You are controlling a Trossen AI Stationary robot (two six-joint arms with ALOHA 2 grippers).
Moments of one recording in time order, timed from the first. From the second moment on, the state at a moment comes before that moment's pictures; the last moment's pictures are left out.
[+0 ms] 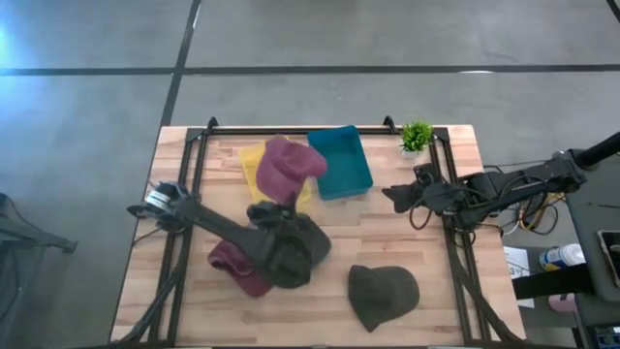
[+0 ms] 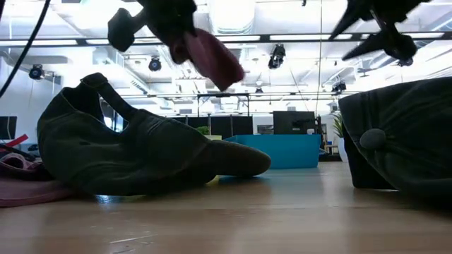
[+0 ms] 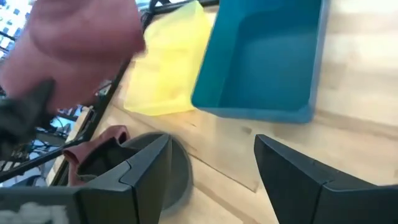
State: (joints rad) left arm -0.38 1.85 1.54 -1.33 -1.43 -2.20; right arm 0.25 0.80 0.75 -0.65 0.60 1.31
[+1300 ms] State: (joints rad) left arm -0.11 1.57 0.87 -0.33 -1.05 -2.09; right arm 0.25 0.79 0.69 -0.65 0.55 1.31
